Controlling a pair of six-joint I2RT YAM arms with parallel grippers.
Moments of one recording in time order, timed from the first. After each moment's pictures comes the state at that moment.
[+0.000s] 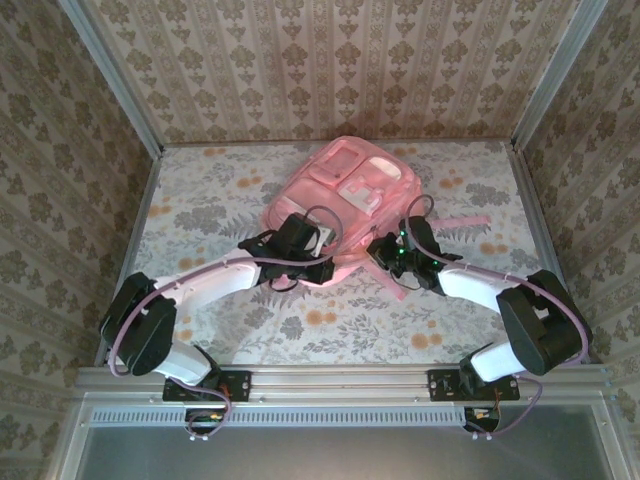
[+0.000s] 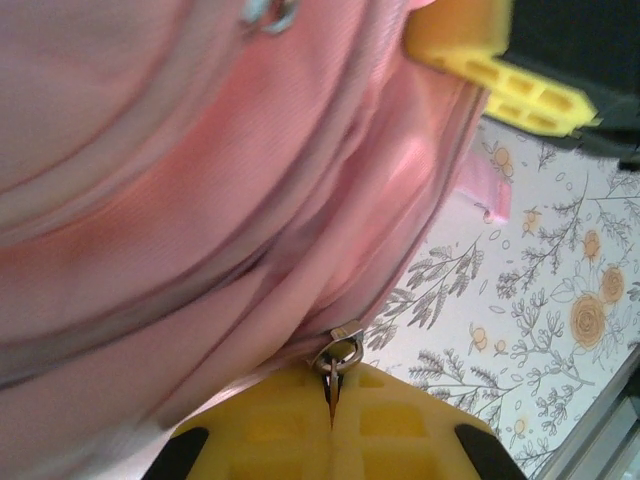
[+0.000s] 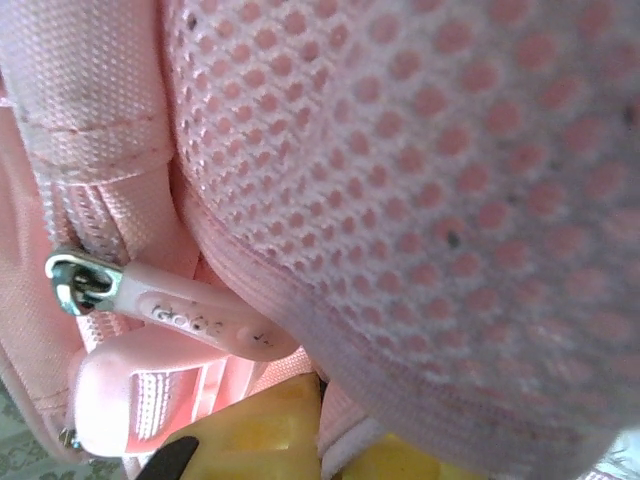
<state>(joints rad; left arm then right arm) -0.80 1.46 0.94 -0.40 0.28 -0.41 0.40 1.45 0.62 0.15 -0.26 1.16</state>
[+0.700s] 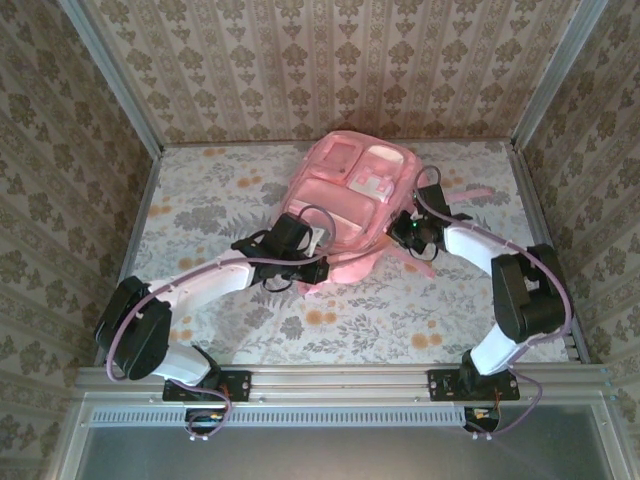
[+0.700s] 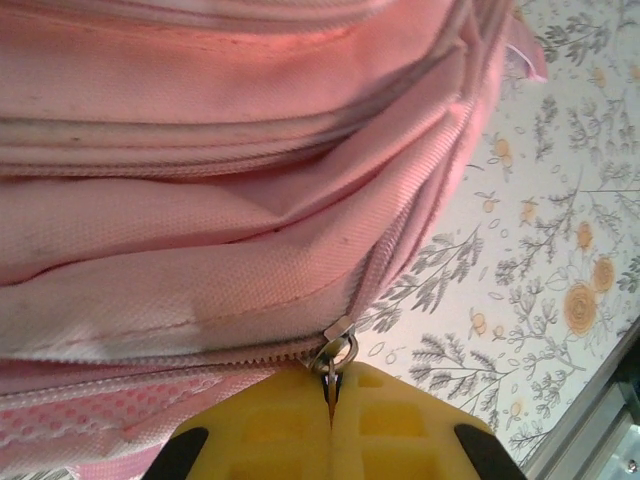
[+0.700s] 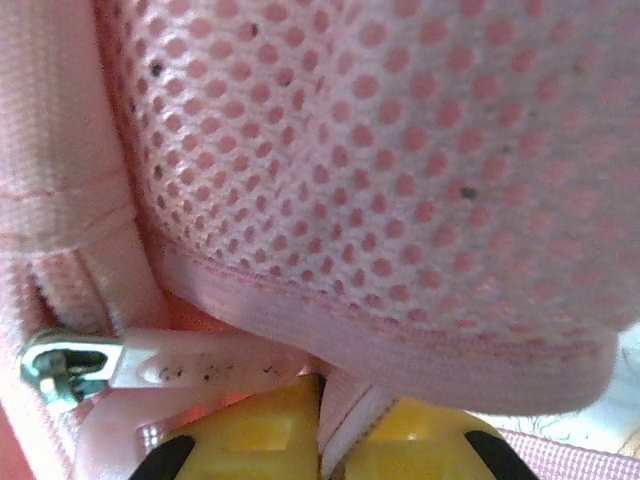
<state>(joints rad) -0.79 1.44 0.91 -0.38 0.33 -0.40 0.21 1.66 0.99 -0.30 -0.29 0.84</state>
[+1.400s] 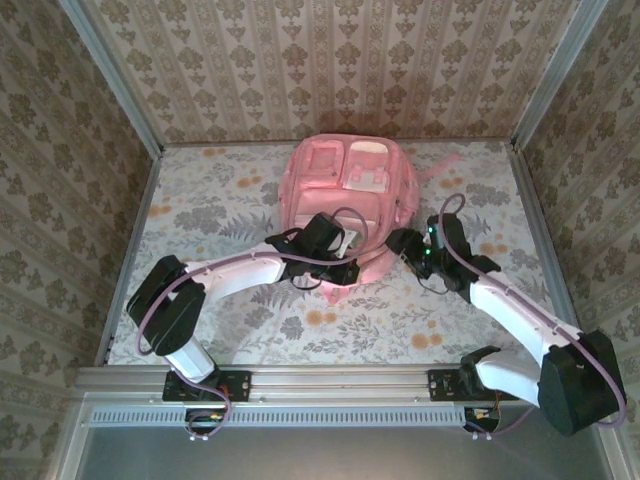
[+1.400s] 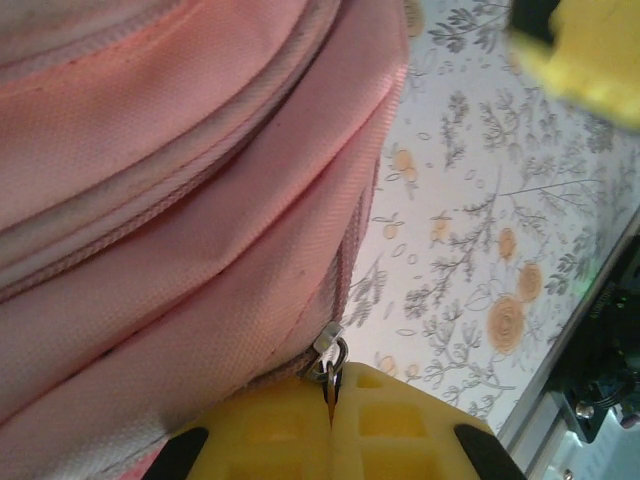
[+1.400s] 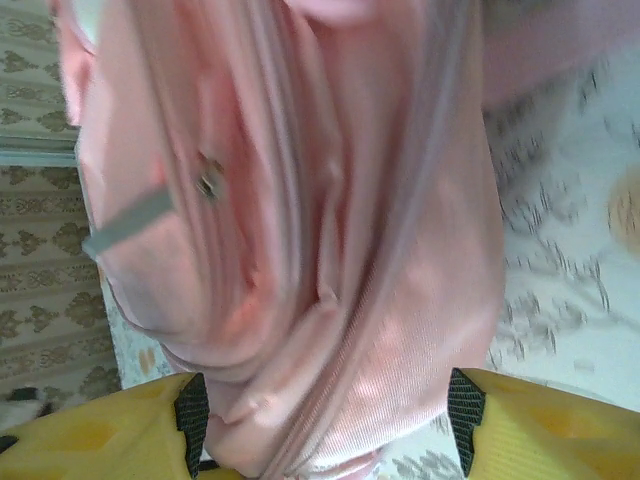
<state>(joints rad) -0.92 1.64 1.06 -0.31 0.38 -0.47 0.33 1.11 0.61 -0.22 -0.23 1.08</state>
